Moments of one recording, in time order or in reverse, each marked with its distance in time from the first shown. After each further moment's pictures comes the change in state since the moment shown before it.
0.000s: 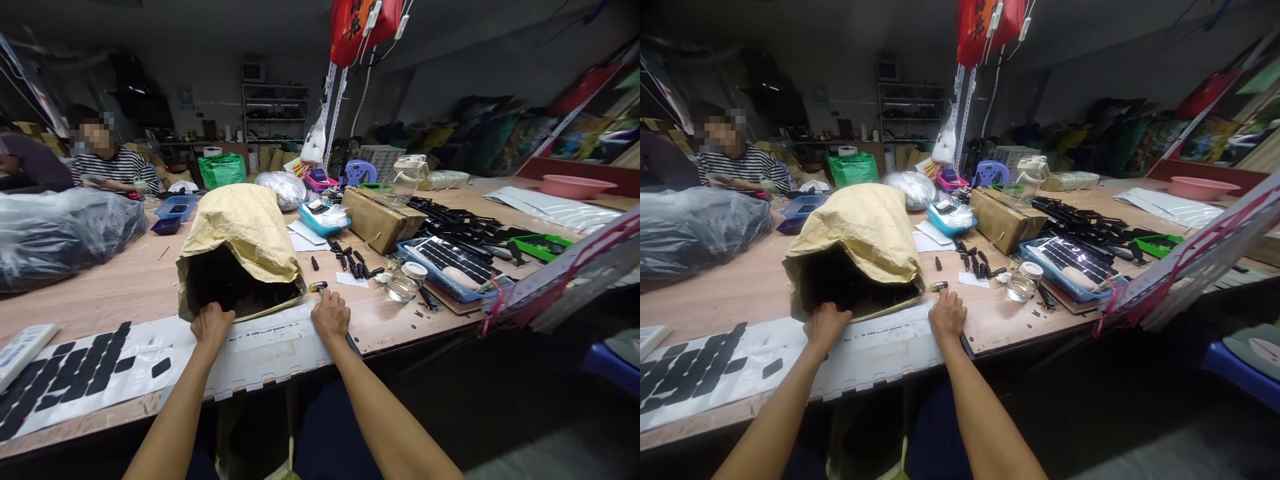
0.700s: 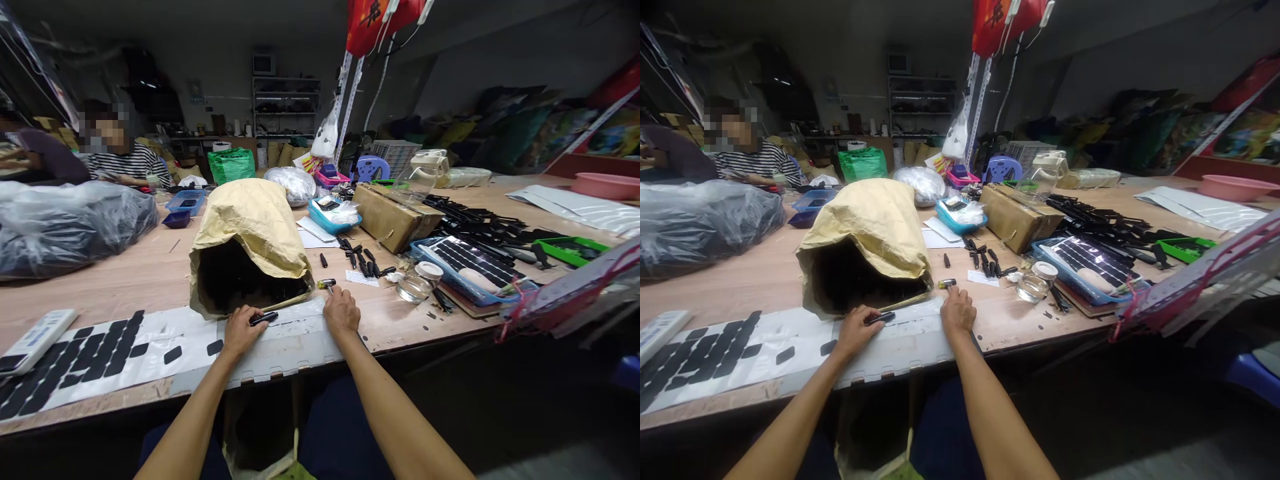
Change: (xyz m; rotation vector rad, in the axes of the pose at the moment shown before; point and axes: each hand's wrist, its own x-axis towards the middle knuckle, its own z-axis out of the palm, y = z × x) left_hand -0.021 -0.013 0.056 -0.316 0.003 0.603; right_hand 0.008 0.005 -0.012 0.204 -0.140 0.099
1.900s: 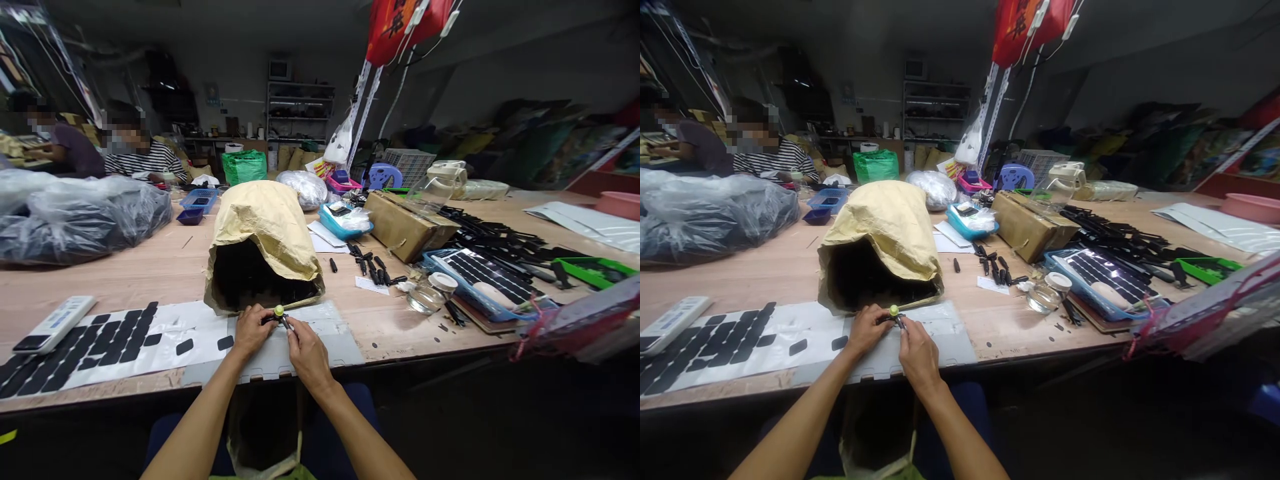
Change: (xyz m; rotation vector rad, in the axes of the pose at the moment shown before) left_hand -0.003 0.003 0.001 0.018 -0.022 0.004; right_hand -0.115 -0.051 -0.004 0.541 -0.162 -0.469
